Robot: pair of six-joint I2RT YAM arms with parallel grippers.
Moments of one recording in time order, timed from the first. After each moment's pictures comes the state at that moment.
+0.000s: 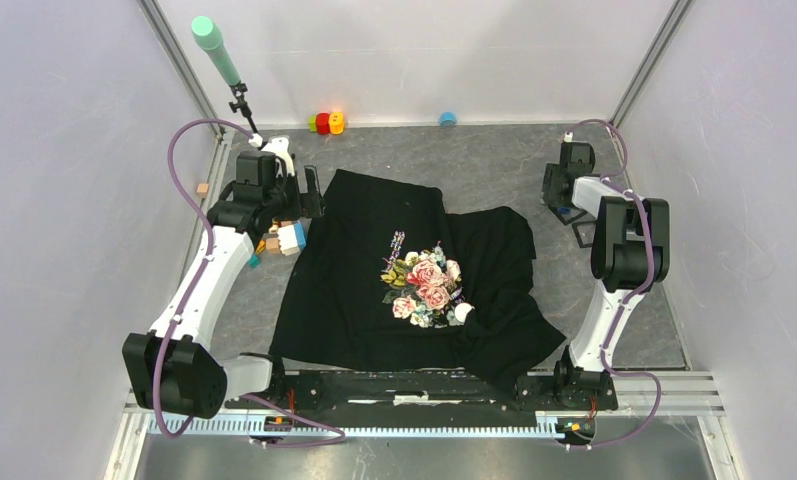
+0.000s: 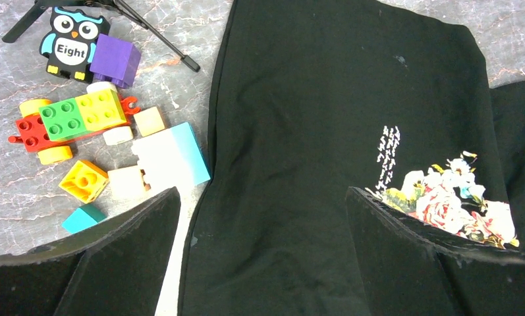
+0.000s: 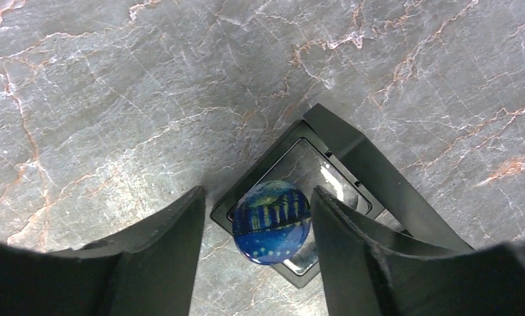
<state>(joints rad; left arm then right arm) -0.15 1.24 1.12 -0.56 0.04 -0.18 -0.08 1.99 1.29 -0.19 0.21 0.08</state>
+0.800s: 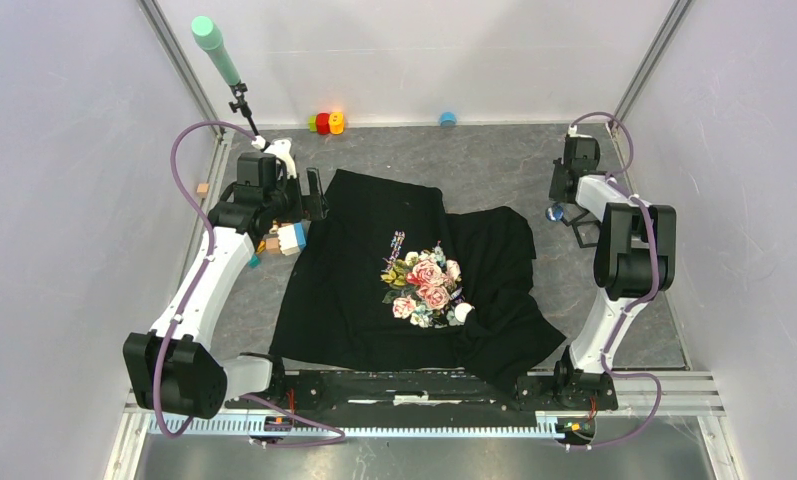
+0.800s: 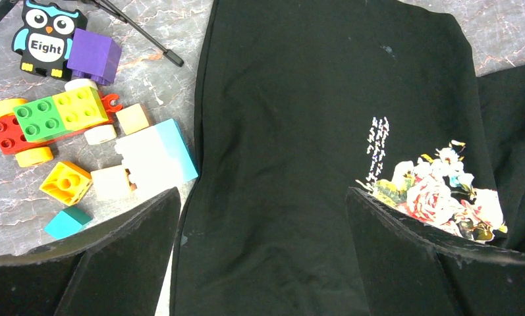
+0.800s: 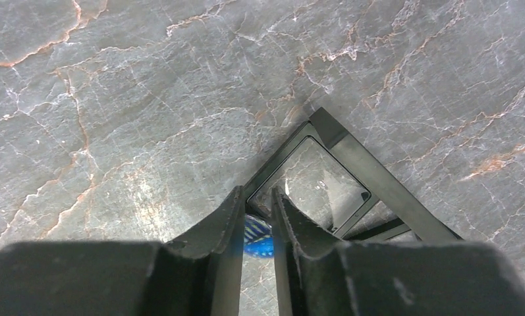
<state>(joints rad) -0.14 1.24 1.11 -0.55 0.09 -0.18 -0.08 1.92 1.29 -0.21 0.18 0.10</state>
